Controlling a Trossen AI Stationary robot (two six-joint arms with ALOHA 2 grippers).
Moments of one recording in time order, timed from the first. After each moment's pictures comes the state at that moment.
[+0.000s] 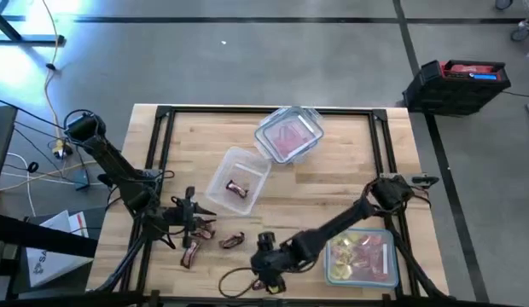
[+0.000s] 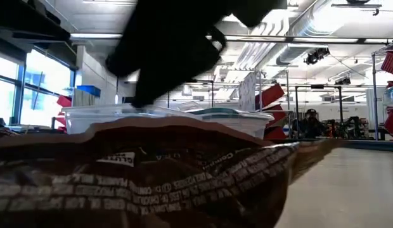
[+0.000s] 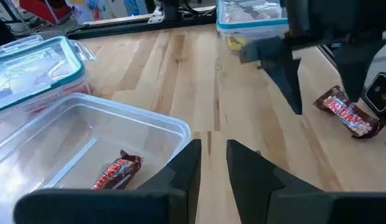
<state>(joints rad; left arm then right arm) -0.85 1.05 0.46 0.01 -0.86 -0.36 0.54 2.24 1.72 -0.46 0.12 0.28</state>
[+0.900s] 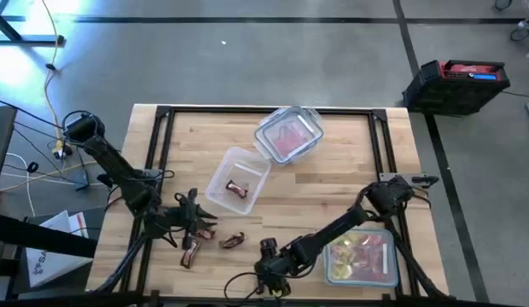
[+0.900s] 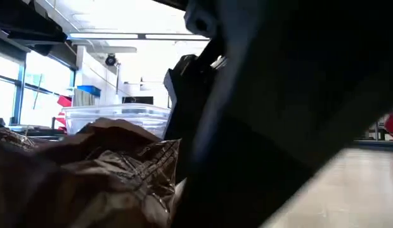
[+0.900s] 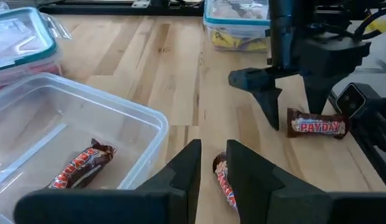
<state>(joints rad) -0.84 1.05 0.46 0.02 -0.75 -0.45 0.54 2.32 1.69 -0.39 0.07 0.23</state>
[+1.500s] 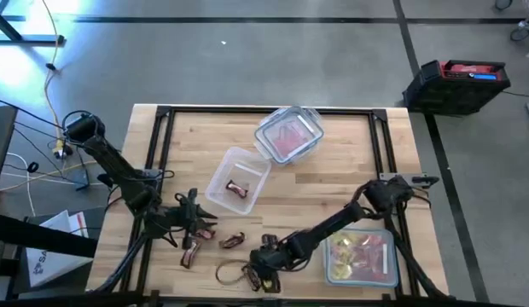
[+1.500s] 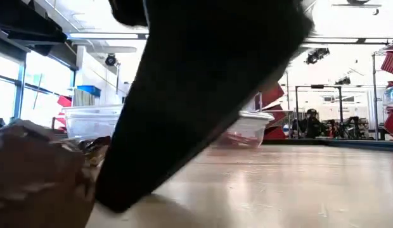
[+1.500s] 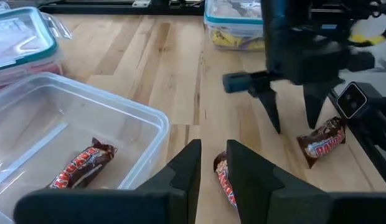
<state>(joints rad) -0.84 1.05 0.46 0.02 -0.75 -0.45 0.49 2.30 1.70 -0.45 -0.05 0.63</state>
